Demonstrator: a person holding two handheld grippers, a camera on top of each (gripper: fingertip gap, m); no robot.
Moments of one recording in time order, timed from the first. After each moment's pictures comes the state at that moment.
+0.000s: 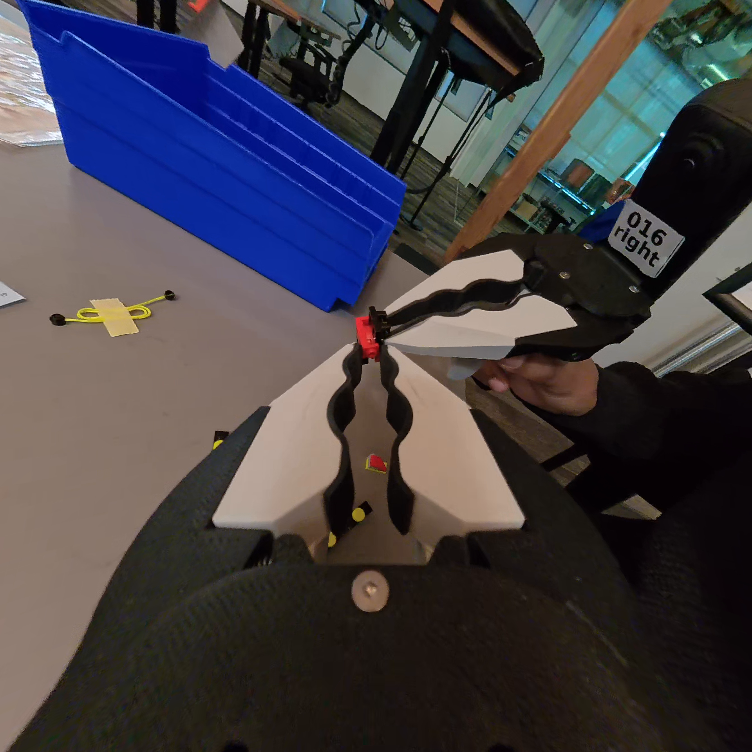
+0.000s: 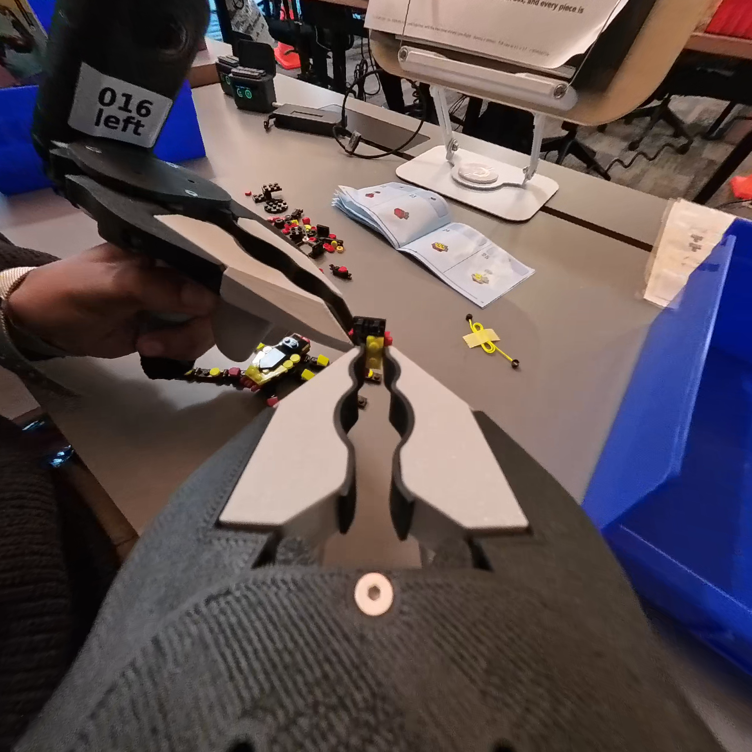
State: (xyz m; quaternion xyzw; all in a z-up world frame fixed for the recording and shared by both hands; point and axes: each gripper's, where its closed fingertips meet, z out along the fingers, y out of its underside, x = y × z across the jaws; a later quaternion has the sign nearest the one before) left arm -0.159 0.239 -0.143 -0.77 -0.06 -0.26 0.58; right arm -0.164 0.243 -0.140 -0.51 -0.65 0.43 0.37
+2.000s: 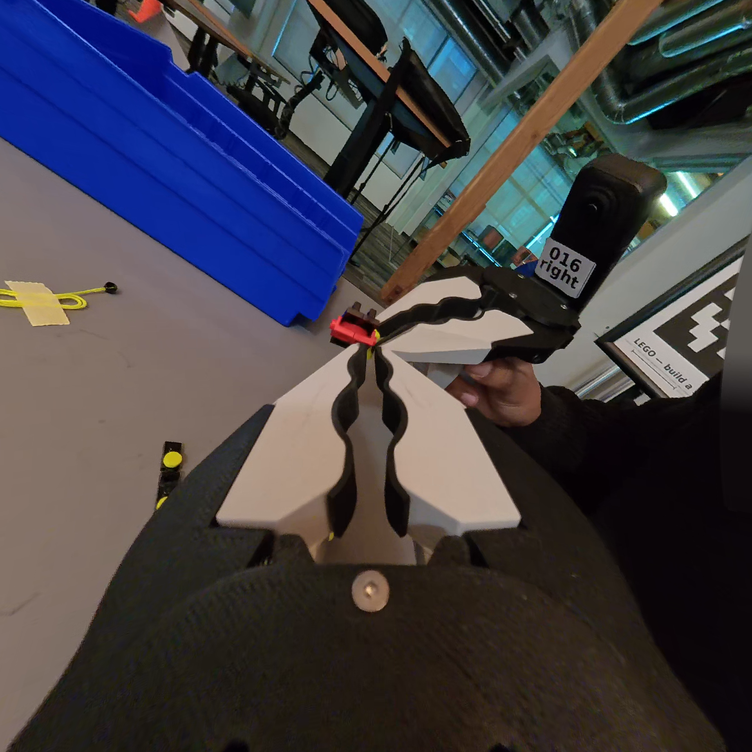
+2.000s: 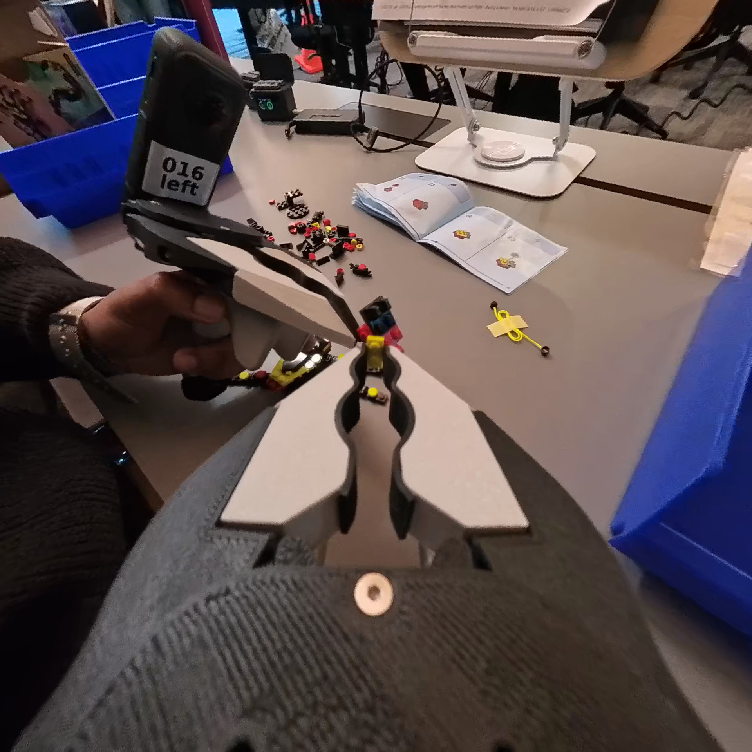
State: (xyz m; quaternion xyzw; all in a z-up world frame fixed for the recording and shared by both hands) left arm -0.158 0.238 -0.138 -0.71 -0.09 -0.36 0.60; right arm -0.163 0.242 -0.142 -0.53 -0.64 0.46 0.31
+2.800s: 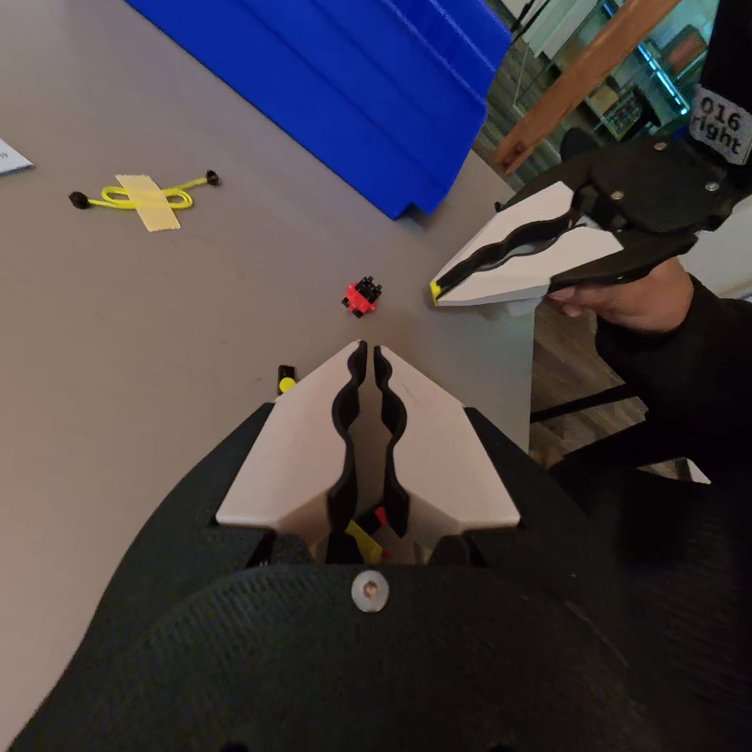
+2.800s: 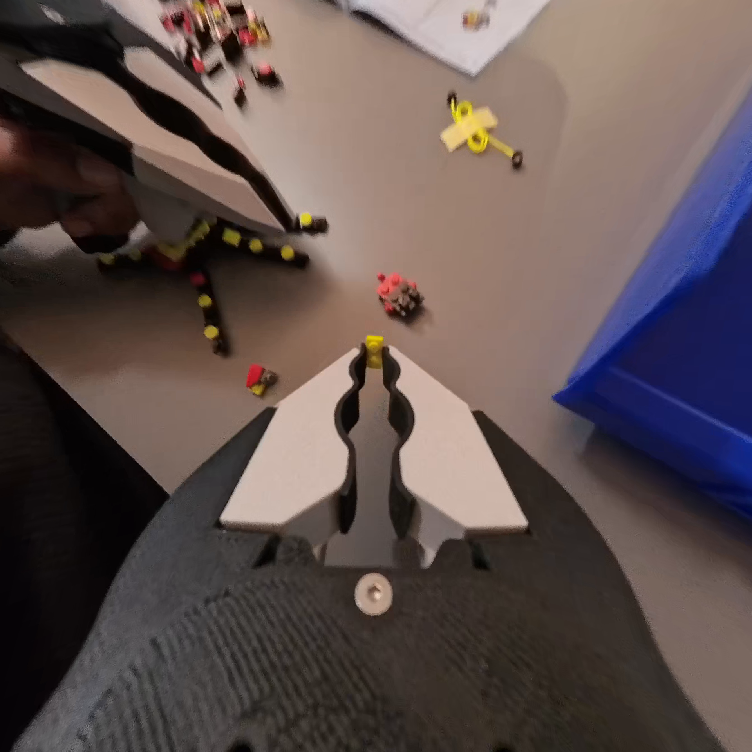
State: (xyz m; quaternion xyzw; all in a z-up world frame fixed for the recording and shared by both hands) left arm -0.181 0.245 -0.211 -0.85 -0.08 -0.25 0.45; right arm -0.133 0.293 -0.221 -0.62 -0.68 0.35 0.19
